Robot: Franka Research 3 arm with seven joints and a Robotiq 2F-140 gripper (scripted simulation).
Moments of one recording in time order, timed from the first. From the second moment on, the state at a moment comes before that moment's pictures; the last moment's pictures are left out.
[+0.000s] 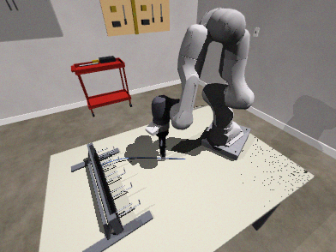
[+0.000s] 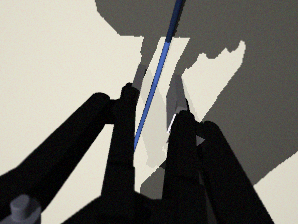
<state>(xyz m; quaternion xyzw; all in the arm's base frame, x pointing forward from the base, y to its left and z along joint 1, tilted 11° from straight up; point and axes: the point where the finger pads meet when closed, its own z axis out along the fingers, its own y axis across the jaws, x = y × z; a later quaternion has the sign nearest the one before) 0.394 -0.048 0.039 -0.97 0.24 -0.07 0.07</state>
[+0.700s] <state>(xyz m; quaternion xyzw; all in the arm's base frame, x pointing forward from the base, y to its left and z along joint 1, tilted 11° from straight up) 0.393 -0.046 0.033 -0.97 0.24 -0.07 0.07</state>
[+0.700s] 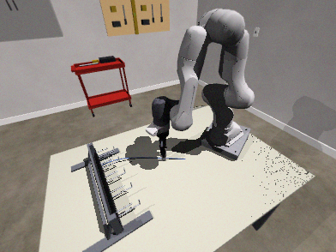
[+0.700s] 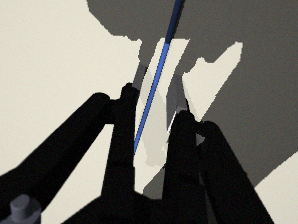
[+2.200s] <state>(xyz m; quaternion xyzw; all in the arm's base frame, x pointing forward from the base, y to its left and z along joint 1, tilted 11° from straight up) 0.394 -0.046 0.028 -0.97 0.24 -0.07 0.07</state>
